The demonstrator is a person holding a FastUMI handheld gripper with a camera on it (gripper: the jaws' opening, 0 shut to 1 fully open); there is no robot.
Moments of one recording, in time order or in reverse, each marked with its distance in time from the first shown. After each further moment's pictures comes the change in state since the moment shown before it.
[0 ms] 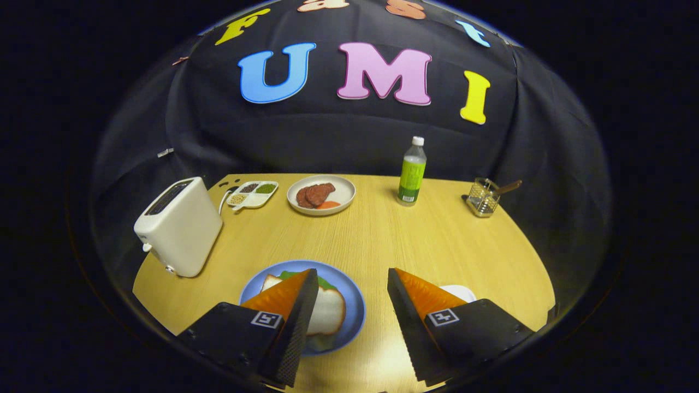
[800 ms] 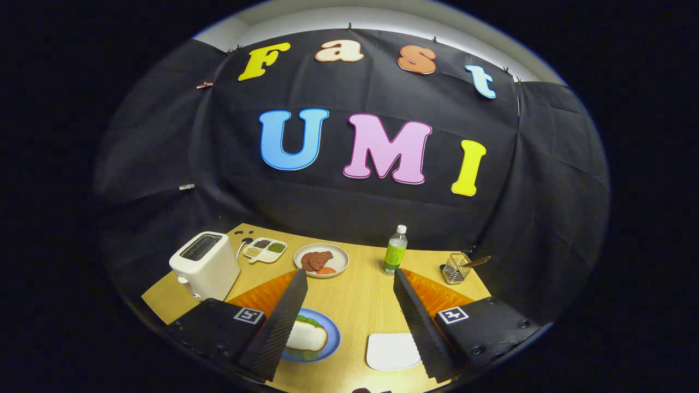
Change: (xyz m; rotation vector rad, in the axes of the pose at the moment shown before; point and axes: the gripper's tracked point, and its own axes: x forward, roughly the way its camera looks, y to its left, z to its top) arm -0.106 -0.026 0.123 -0.063 -0.261 0.035
